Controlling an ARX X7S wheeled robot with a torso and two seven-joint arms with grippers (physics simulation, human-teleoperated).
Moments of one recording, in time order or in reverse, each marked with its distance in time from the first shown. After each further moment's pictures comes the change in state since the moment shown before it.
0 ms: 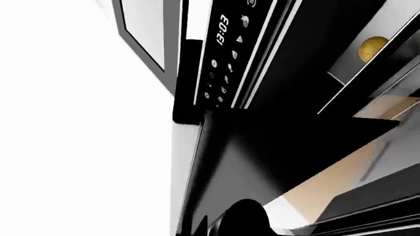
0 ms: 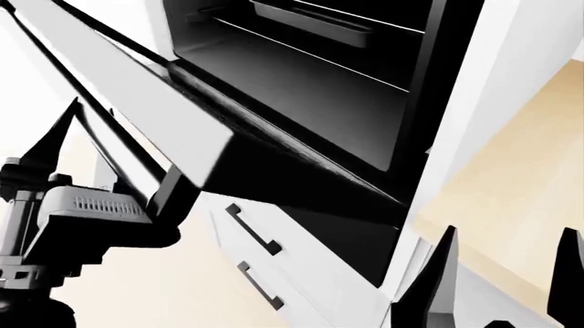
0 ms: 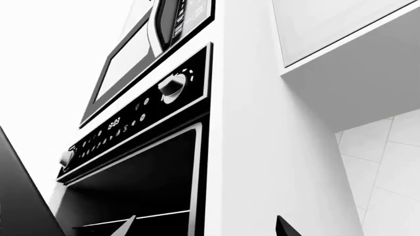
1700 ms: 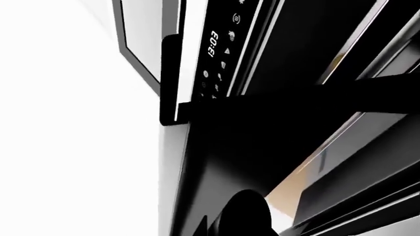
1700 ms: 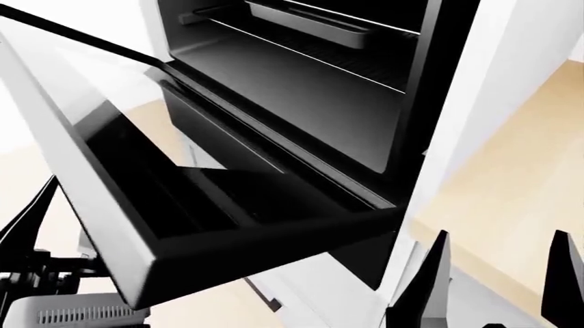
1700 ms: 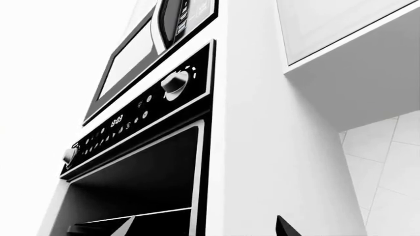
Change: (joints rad) left arm 1.364 -0.027 -1.105 -0.073 0.568 0.301 0.246; right arm -0.002 0.007 -0.017 0.008 -0.014 -0.010 0.004
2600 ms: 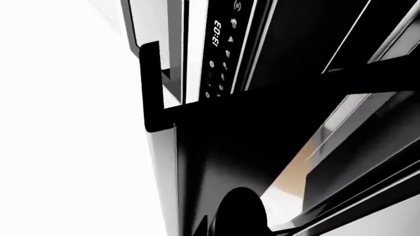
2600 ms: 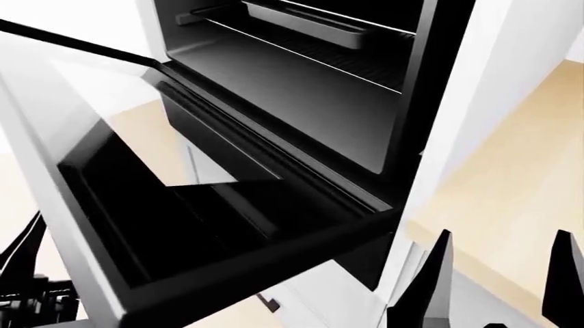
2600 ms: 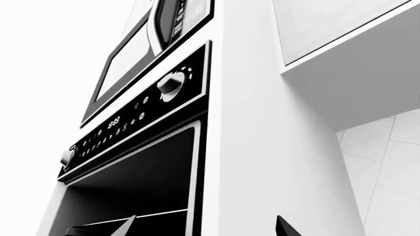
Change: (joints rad) left arm 0.343 0.441 -0.488 -0.130 0.342 0.184 0.355; right arm 0.004 0.004 -0.004 0.000 0.007 -0.006 0.005
